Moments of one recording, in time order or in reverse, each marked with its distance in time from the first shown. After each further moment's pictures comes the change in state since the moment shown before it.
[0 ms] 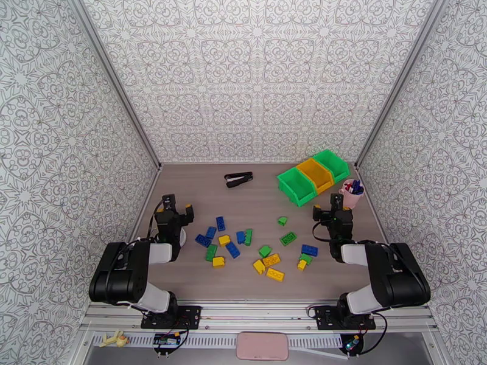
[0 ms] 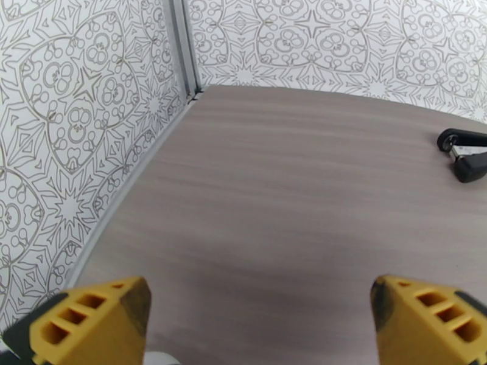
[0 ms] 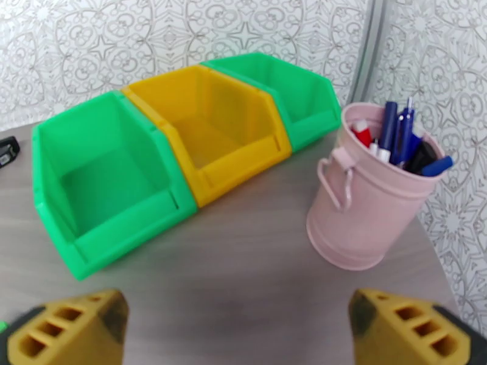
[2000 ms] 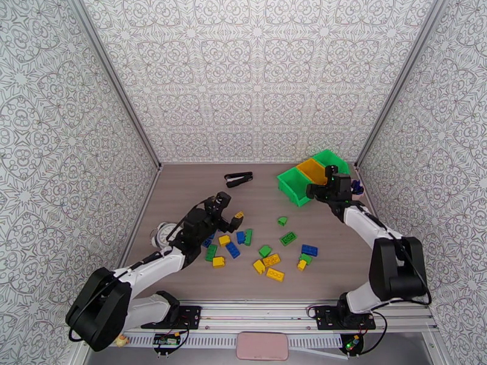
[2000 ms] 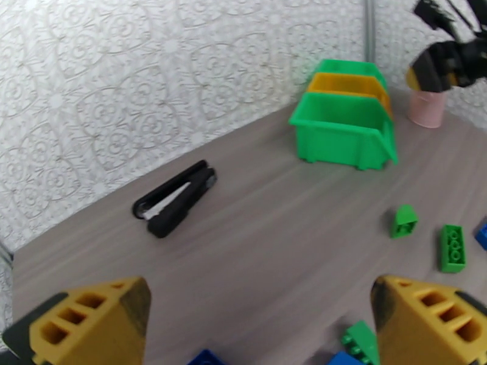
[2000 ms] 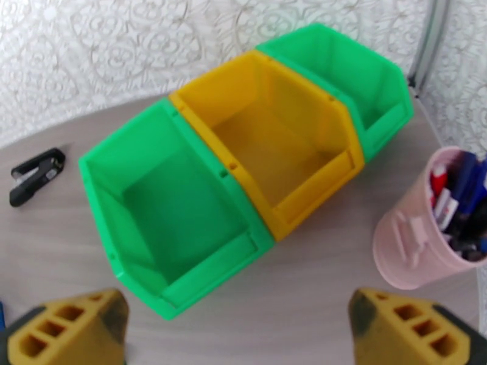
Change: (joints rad) left arm -0.584 -0.266 0.133 -0.312 0.294 0.151; right arm 0.003 0.135 0.732 -0.962 -0.214 0.106
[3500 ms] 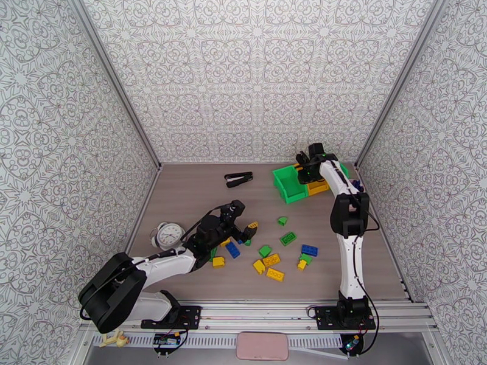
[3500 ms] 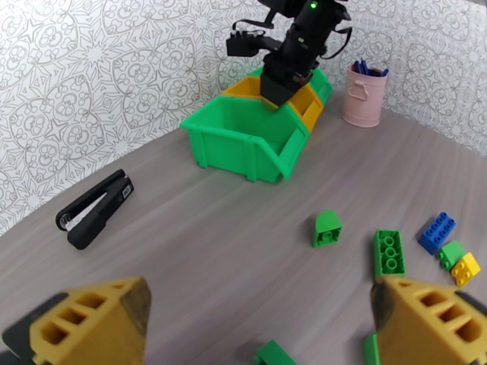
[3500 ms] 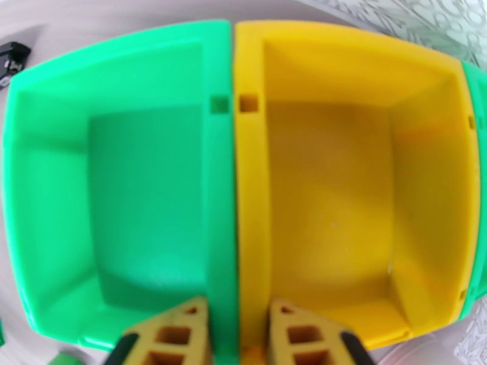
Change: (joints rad) left arm -0.115 0.110 -0.018 0.149 0.013 -0.090; right arm 0.079 0.744 1.096 -0.796 -0.054 -0.313
